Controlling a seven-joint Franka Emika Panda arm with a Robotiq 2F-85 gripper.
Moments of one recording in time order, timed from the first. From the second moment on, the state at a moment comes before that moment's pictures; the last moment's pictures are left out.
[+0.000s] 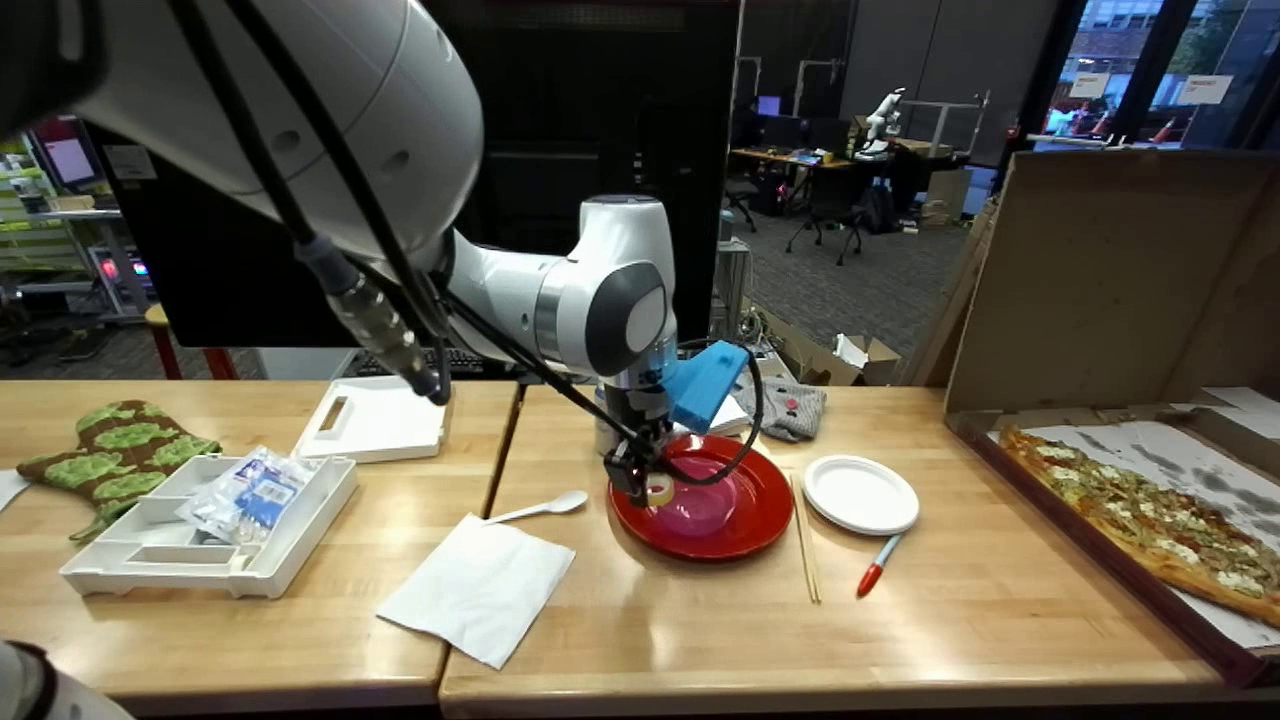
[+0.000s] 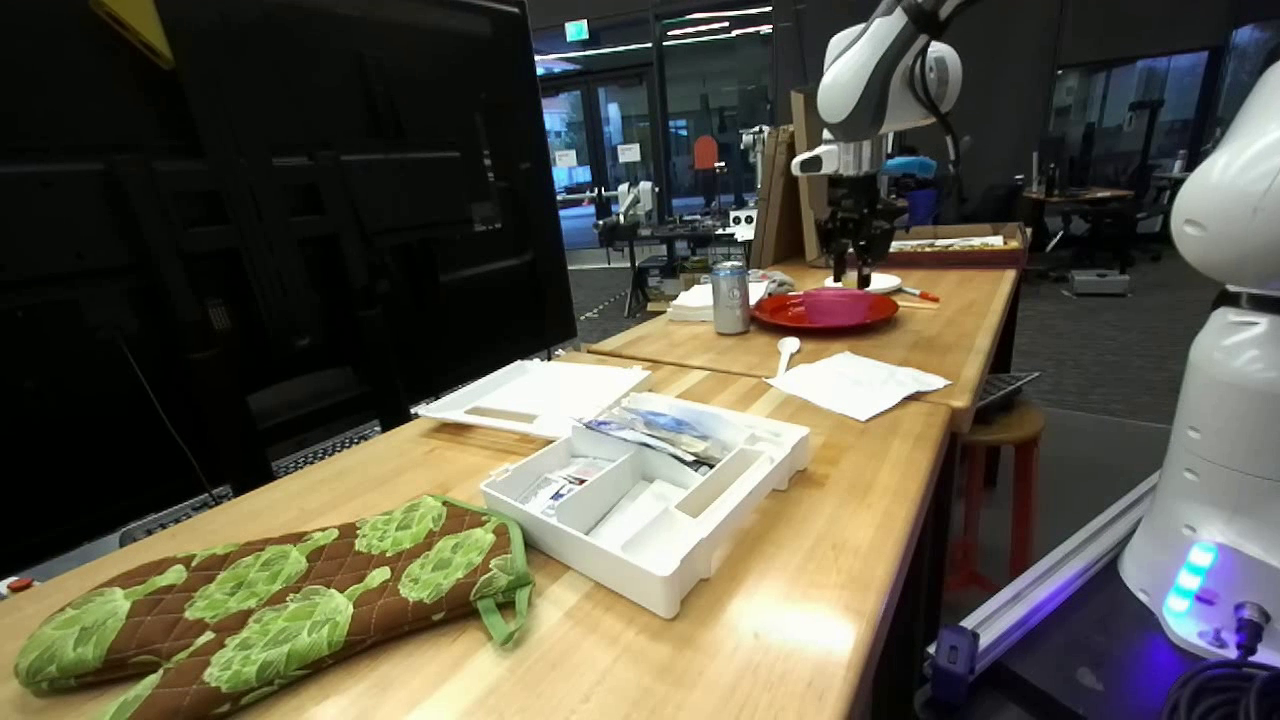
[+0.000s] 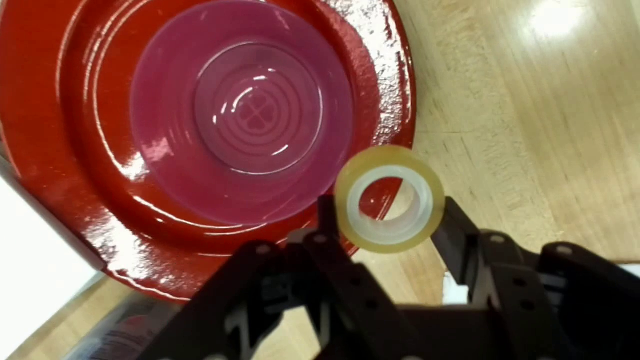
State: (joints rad) arm -0.10 -0.16 -0.08 -2.45 -0.15 2.38 -1.56
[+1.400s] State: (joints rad) arm 0.02 -0.35 -0.07 -2.74 -0.31 2.43 -1.71
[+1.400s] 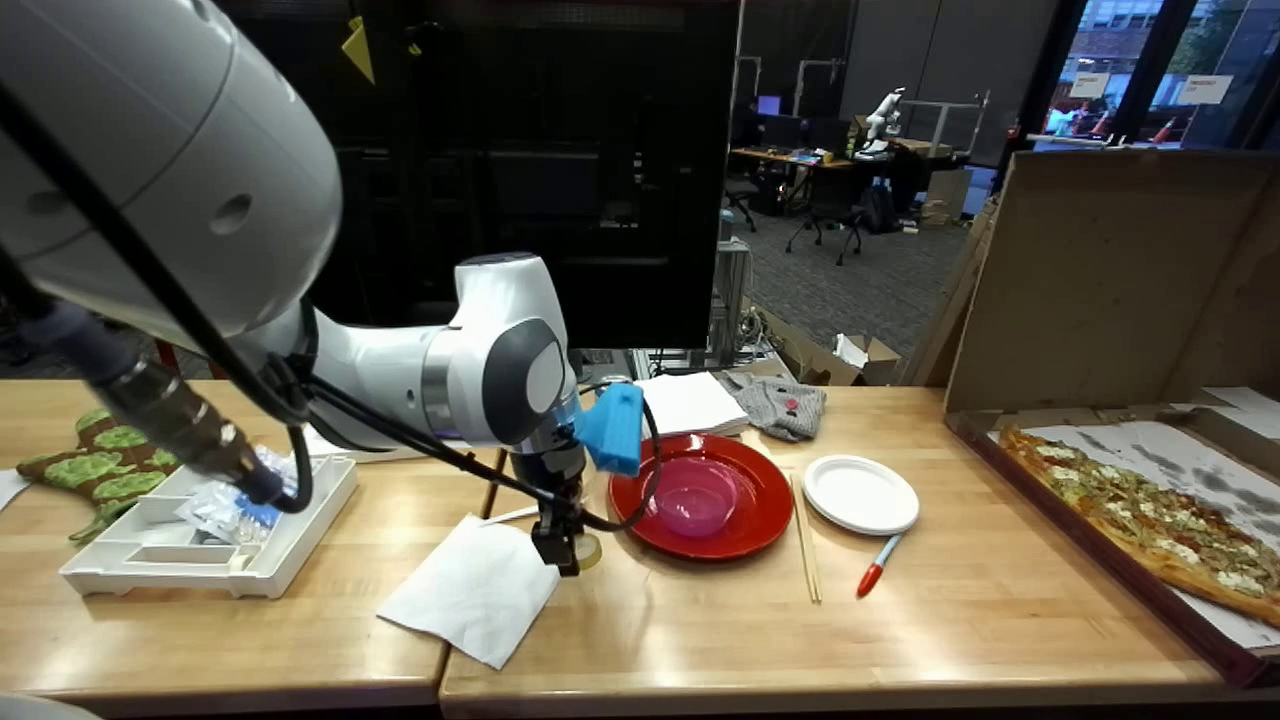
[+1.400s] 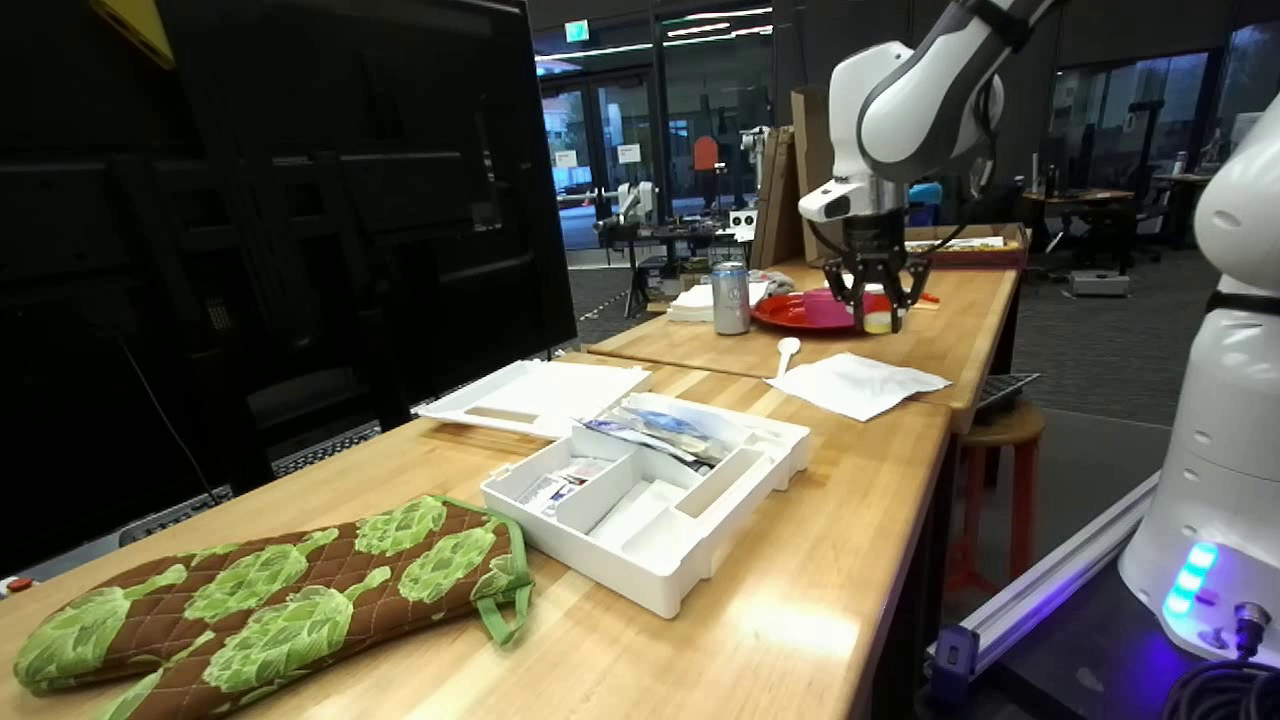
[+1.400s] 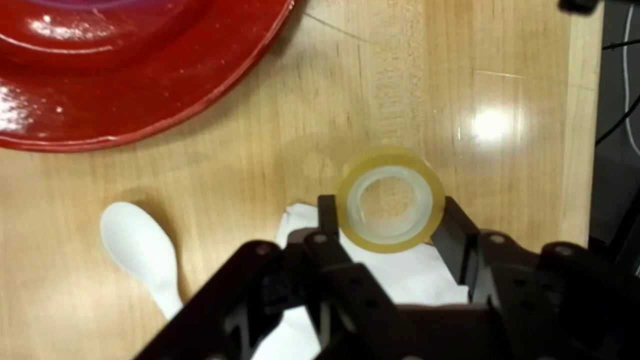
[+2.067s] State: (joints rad) arm 0.11 -0.39 -0.02 -2.77 -0.31 2.39 -1.78
